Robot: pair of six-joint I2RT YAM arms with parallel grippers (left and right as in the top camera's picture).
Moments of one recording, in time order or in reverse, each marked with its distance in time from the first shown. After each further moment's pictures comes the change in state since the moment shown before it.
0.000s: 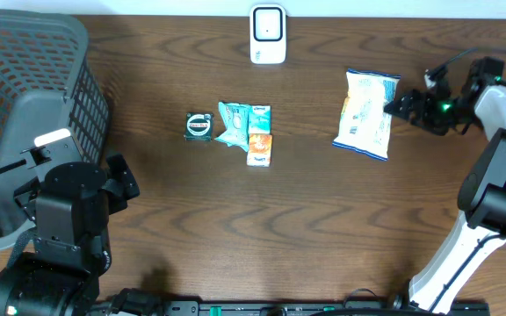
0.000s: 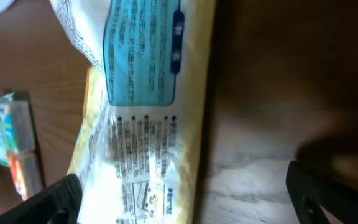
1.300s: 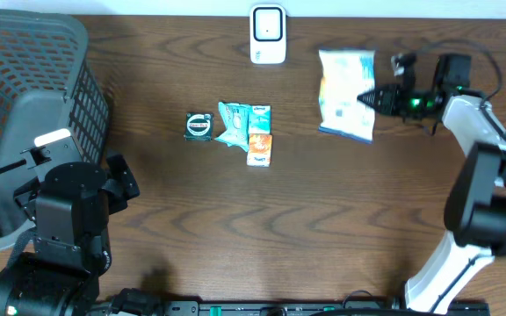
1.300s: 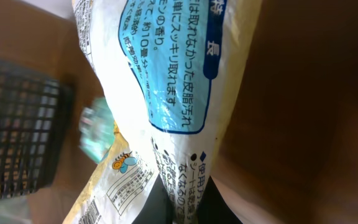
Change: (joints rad) left arm 0.000 0.000 0.000 0.000 0.000 0.000; right arm 0.172 -0.218 -0.189 0.372 -0.254 0.151
